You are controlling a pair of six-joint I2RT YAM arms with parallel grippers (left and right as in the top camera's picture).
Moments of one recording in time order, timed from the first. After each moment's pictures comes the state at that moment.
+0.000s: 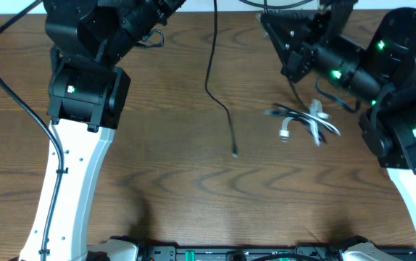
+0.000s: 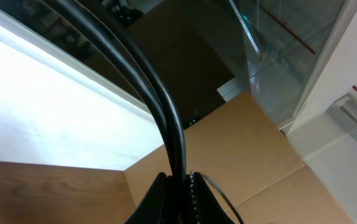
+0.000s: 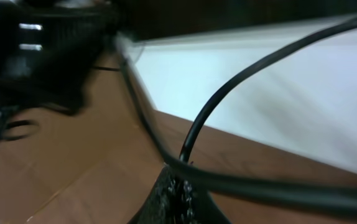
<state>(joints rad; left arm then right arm) -0.24 1.47 1.76 -0.11 0.53 -1.07 0.36 1.31 1.64 -0.47 -0.42 0.34</state>
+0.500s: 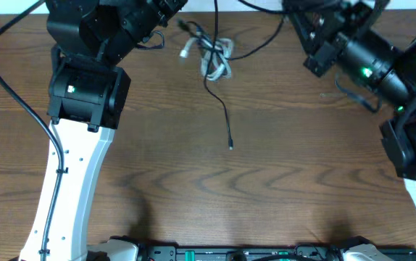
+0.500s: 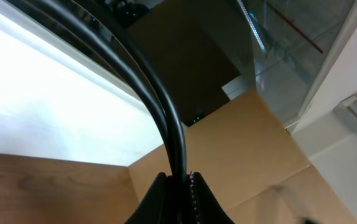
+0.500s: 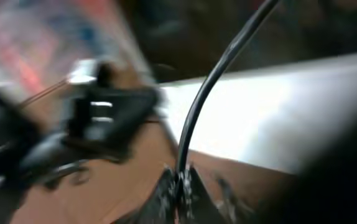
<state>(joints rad) -0.24 1.47 1.76 -0.14 0.53 -1.06 0.29 1.27 1.65 -0.40 -0.44 0.51</state>
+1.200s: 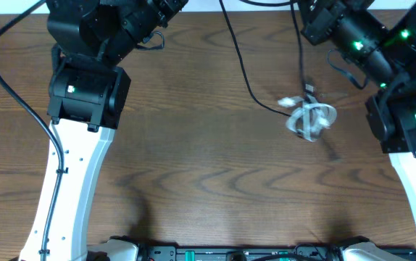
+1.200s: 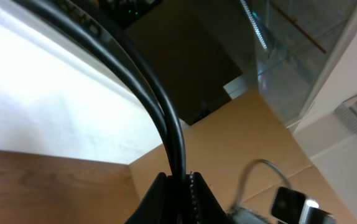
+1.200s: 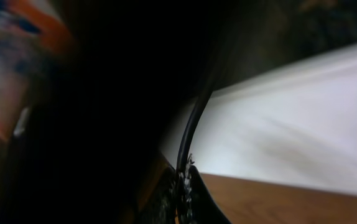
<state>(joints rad) -0.24 1.47 1.76 -0.16 0.53 -1.06 0.27 1.35 1.63 -0.16 -0.44 0.65</state>
